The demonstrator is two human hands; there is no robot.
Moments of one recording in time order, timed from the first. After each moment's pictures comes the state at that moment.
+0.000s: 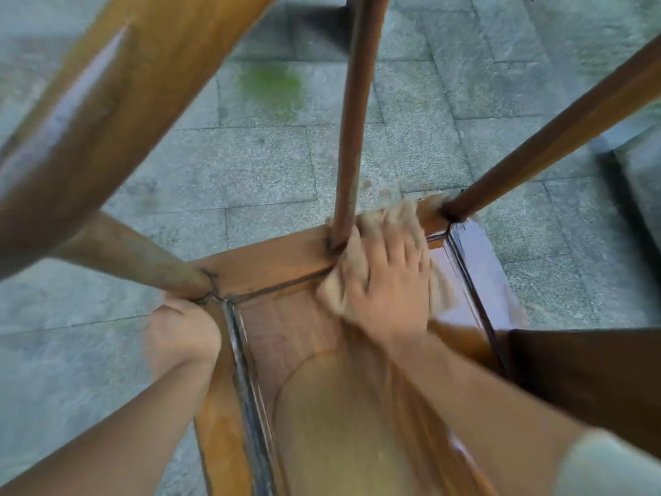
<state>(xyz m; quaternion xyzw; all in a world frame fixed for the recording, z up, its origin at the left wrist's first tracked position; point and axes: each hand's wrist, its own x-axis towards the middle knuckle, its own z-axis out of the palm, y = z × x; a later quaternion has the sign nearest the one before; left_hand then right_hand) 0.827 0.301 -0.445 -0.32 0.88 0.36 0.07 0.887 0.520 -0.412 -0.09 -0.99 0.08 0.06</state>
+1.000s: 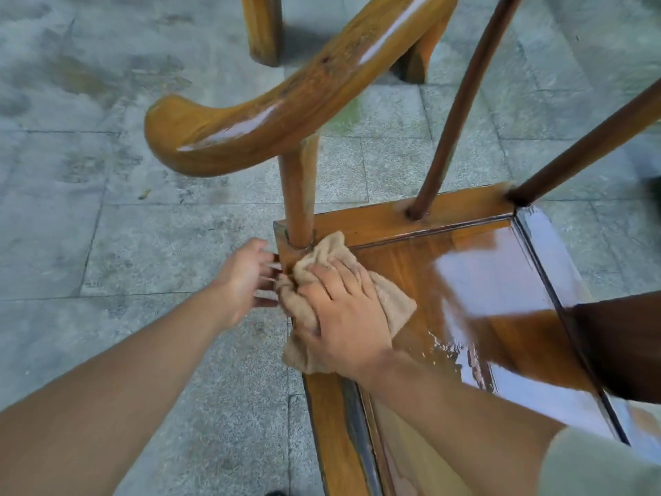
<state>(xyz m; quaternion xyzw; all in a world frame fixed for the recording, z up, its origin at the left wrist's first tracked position) 0.855 0.195 -0.377 -0.29 0.66 0.60 0.34 0.946 0.352 -0.396 0.13 -0.97 0.18 -0.02</state>
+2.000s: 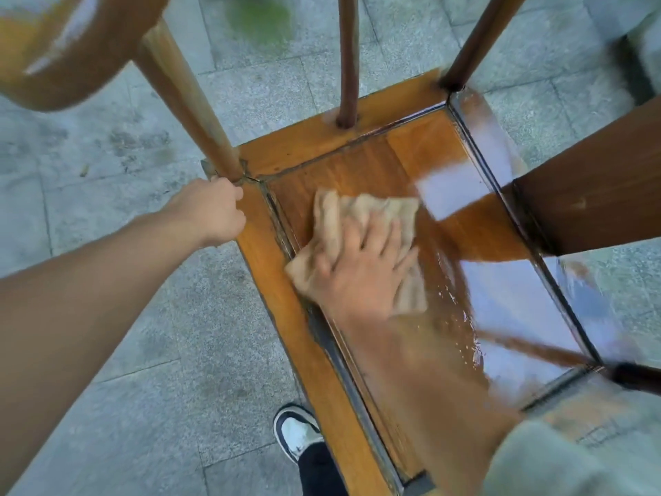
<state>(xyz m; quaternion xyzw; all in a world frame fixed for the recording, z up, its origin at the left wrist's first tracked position) 0.853 0.233 -0.342 0.16 0.94 -0.04 0.31 1.024 0.382 -0.397 -0.27 -0.96 0.12 -0.05</state>
